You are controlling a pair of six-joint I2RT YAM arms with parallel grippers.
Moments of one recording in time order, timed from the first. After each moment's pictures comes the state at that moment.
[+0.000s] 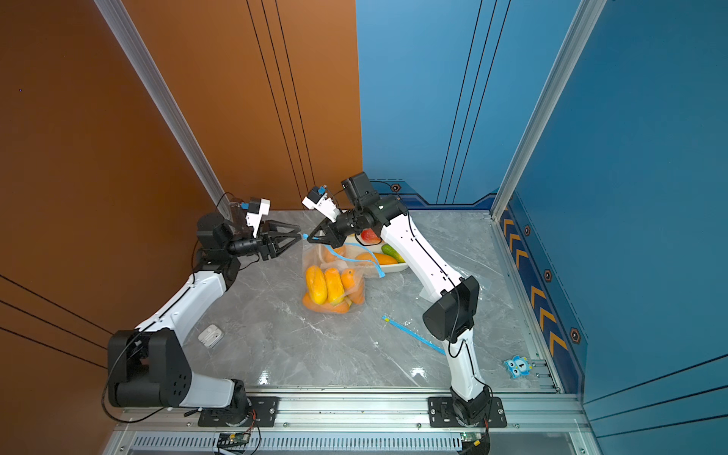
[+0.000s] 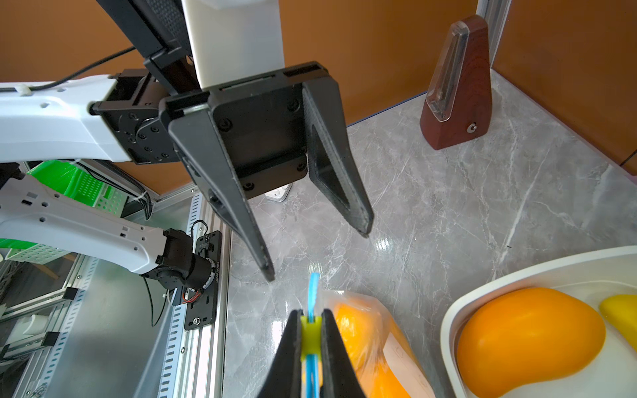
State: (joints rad) left arm 0.01 1.44 1.04 0.44 1.30 -0.34; right arm 0.63 2.09 2.33 -0.97 -0.81 -0.21
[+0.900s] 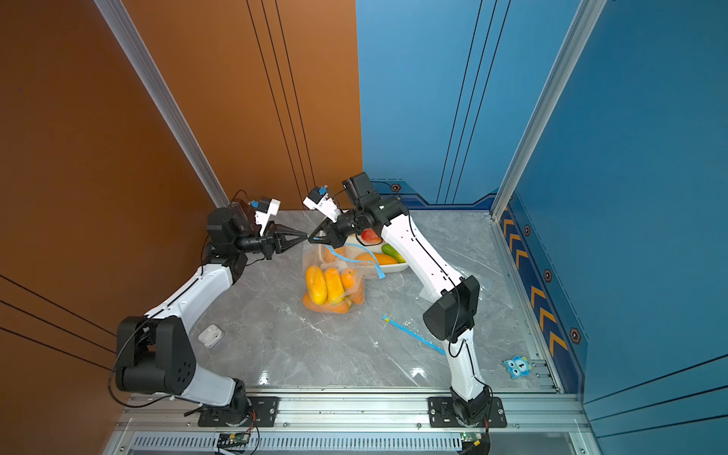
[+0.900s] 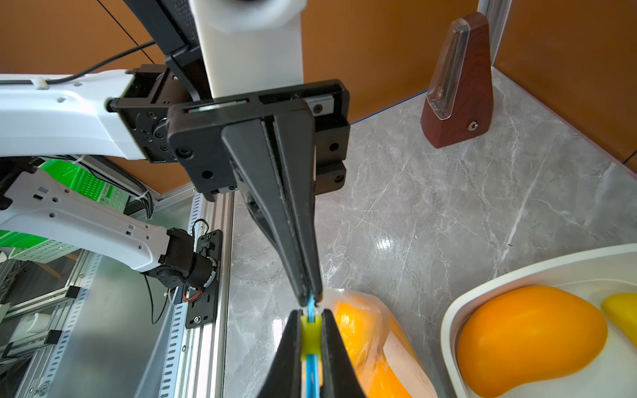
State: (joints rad) left arm -0.02 1.50 1.08 0.44 1.41 -0.36; right arm 0.63 2.09 2.32 -0.97 -0.81 -0.21
